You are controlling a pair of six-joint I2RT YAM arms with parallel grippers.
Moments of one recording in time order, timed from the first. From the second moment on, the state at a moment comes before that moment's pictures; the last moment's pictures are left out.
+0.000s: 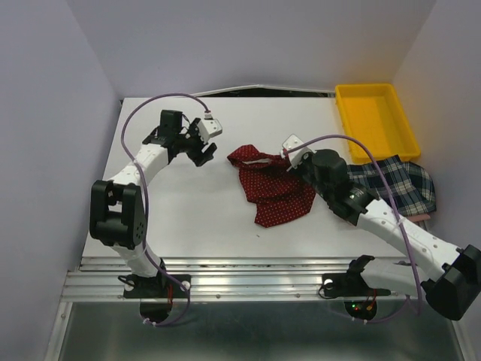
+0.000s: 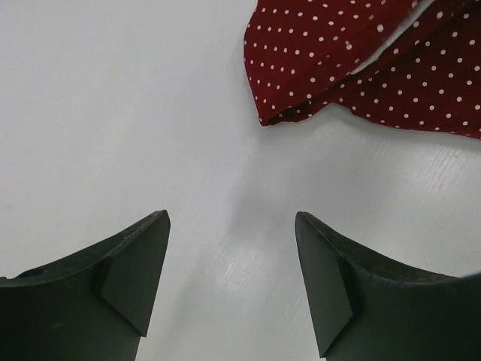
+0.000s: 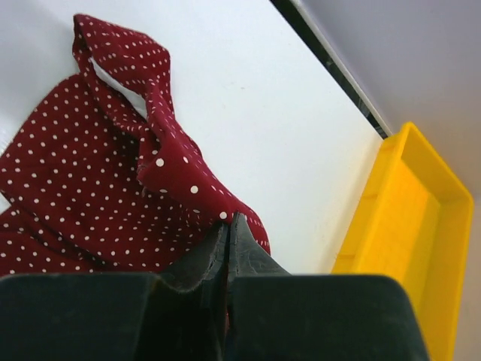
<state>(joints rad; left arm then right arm) -0.18 1.65 1.22 -0.33 0.58 0.72 0.69 1.08 0.87 -0.14 0.24 -0.48</state>
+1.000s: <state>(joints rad) -0.31 2.05 1.53 -0.46 0.56 0.96 0.68 1.10 0.94 -0.18 0.29 -0.34</state>
